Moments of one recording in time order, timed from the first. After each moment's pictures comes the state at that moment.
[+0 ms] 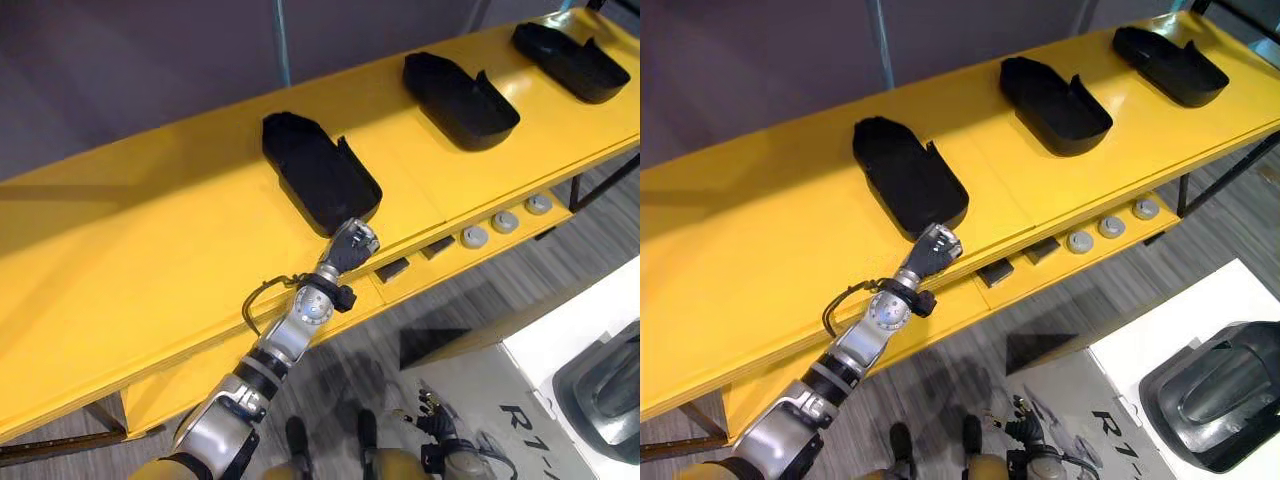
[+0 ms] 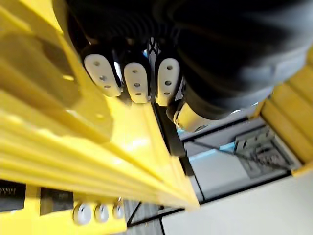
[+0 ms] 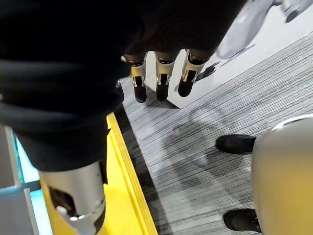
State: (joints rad) left arm -0.65 0.09 -0.46 0.44 0.19 -0.09 0.17; right arm 0.07 -0.08 -0.01 0.79 0.03 -0.11 -0.04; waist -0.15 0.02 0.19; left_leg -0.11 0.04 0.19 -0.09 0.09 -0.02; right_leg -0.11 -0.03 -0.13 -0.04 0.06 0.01
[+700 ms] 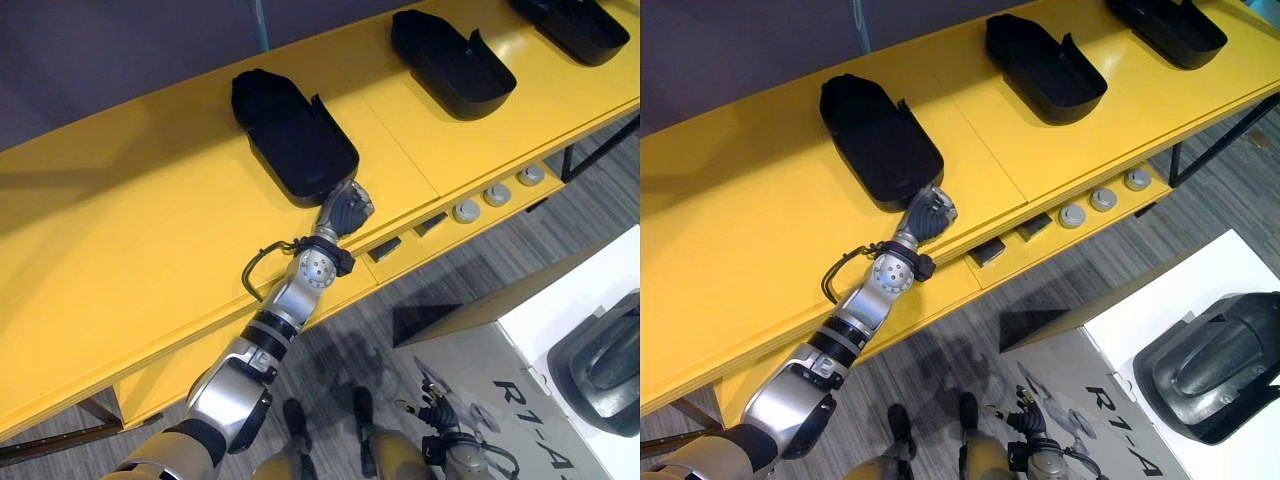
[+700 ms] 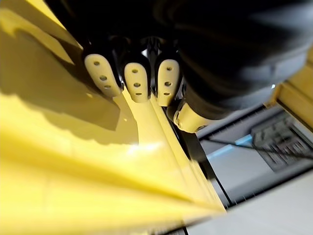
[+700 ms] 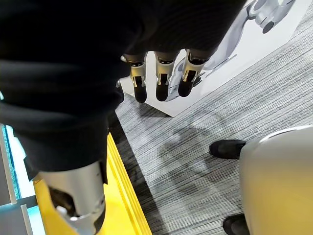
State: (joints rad) left arm -0.83 0.05 -0.30 0.58 0.34 -0.02 0.22; right arm 0.08 -0.08 -0.02 0.73 0.05 -0.11 -0.05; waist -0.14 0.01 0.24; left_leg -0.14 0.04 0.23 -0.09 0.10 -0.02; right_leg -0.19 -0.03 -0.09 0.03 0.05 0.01
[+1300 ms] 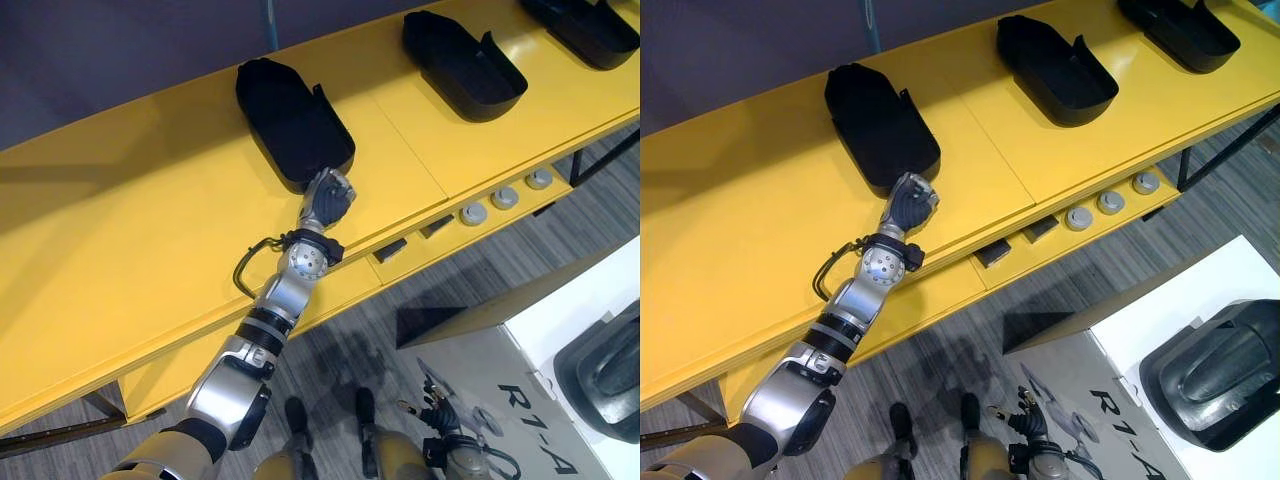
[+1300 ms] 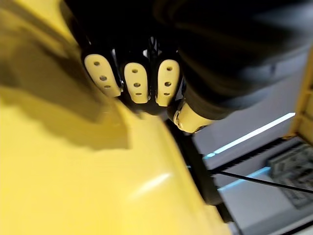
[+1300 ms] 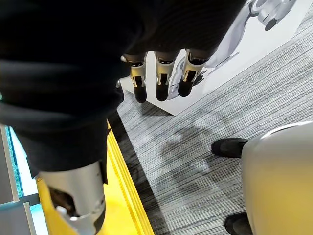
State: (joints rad) left arm -0.83 0.04 -0.30 0.45 0.33 0.00 0.28; right arm 0.10 -0.08 -0.02 0.73 0.05 -0.13 -0.06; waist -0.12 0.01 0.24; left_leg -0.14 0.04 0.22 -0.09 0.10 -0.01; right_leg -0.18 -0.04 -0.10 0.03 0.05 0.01
